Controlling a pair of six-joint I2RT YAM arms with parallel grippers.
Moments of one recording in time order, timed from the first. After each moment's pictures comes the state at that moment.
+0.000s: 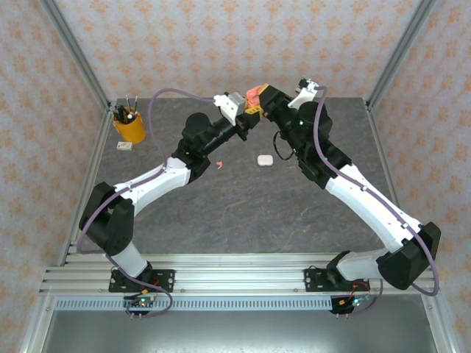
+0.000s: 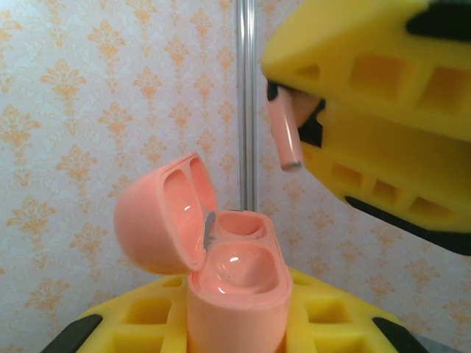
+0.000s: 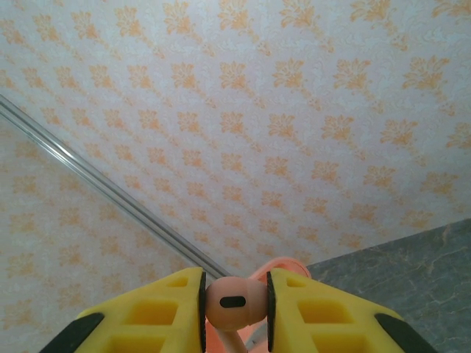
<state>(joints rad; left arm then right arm) -0.57 1.64 1.22 0.66 0.26 -0.03 0.62 1.31 1.31 0.07 0.20 0.77</state>
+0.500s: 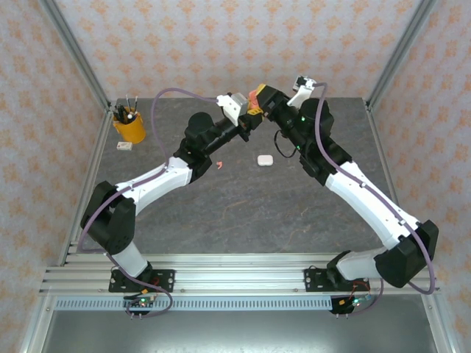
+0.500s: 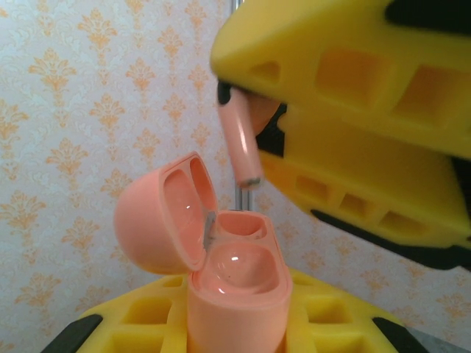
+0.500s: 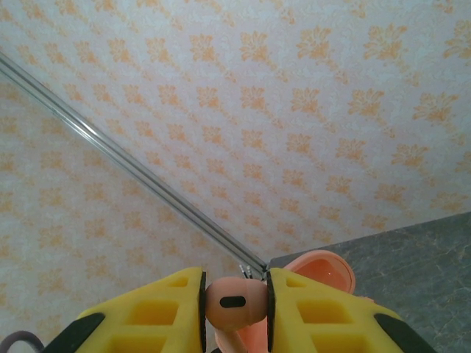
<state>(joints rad) -0.58 1.65 1.23 0.64 0.26 -0.03 0.58 1.33 1.31 0.08 0.04 0.78</state>
